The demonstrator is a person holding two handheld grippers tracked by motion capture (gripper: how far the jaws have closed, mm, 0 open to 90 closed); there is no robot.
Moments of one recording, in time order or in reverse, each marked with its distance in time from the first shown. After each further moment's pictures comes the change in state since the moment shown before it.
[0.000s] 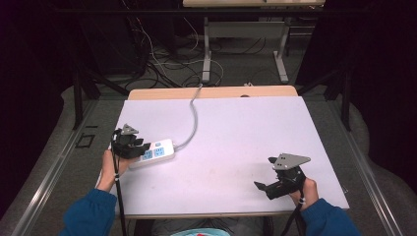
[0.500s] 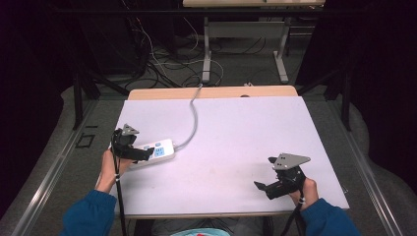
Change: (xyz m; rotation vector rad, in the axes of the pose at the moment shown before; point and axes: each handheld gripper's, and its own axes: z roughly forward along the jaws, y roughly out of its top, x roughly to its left) left arm -0.003 0.001 -0.002 -0.002 0.037 0.009; right arm -0.001 0.000 0.000 0.001 0.002 0.000
